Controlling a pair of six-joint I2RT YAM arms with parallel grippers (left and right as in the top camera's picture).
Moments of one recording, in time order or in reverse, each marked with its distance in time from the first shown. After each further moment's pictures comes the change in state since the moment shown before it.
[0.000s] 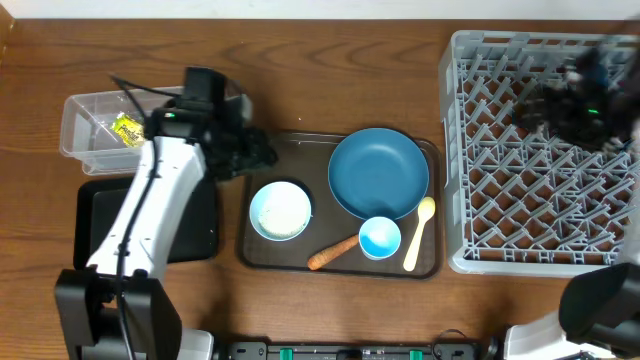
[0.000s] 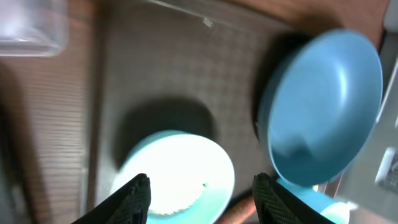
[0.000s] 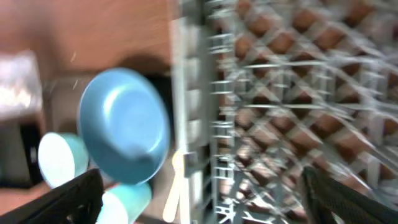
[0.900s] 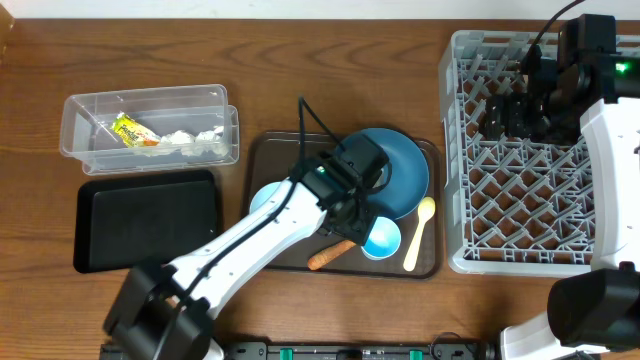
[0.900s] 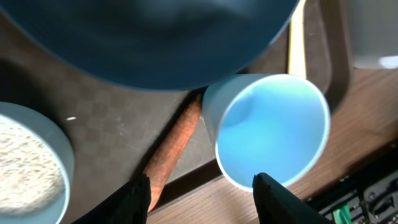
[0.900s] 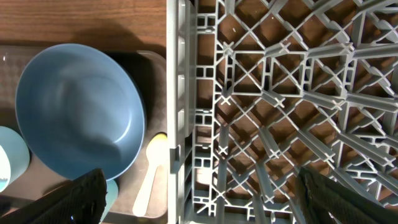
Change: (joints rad) left arm -0.617 0.061 -0.018 -0.011 -0.175 0.004; right arm 0.177 0.000 0.000 -0.003 0.296 0.089
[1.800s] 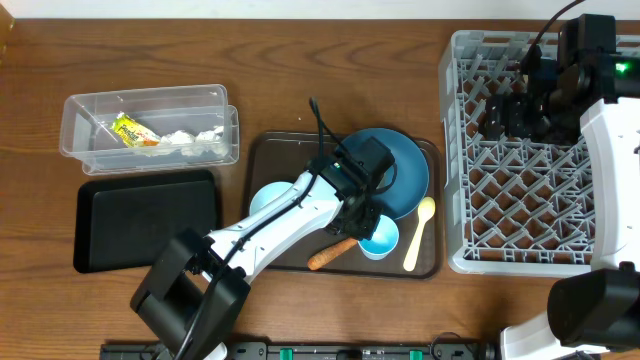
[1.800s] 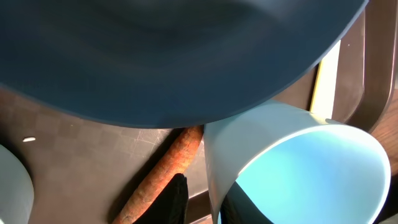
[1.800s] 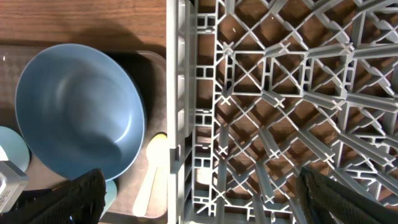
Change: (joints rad) left arm 0.000 0.121 -0.008 0.076 0.027 -0.060; right arm 0.000 0.000 0.000 0.000 0.000 0.000
